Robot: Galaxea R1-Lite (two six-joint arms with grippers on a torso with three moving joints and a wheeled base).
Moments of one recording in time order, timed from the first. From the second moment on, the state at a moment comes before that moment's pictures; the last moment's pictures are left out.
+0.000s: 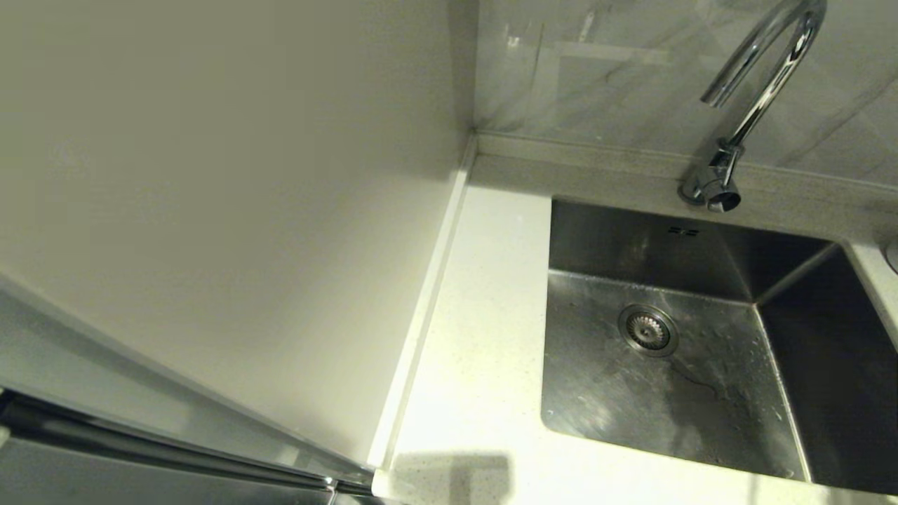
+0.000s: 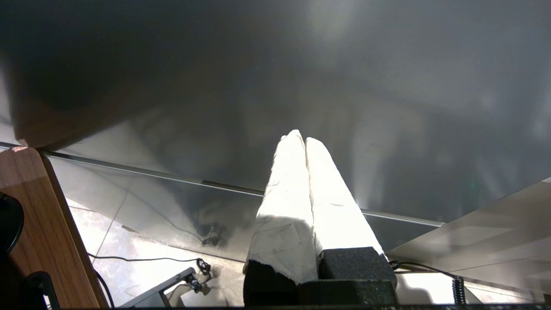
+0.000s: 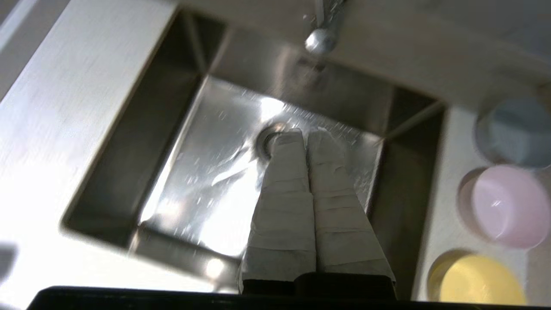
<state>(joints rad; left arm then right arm) 0.00 0.00 0.00 -0.01 0.00 -0.01 -0.07 0.93 -1.16 0.41 0.07 -0.11</state>
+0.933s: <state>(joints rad) 0.00 0.00 0.00 -0.01 0.00 -0.01 -0.03 0.28 -0.18 -0.04 0.07 -0.11</state>
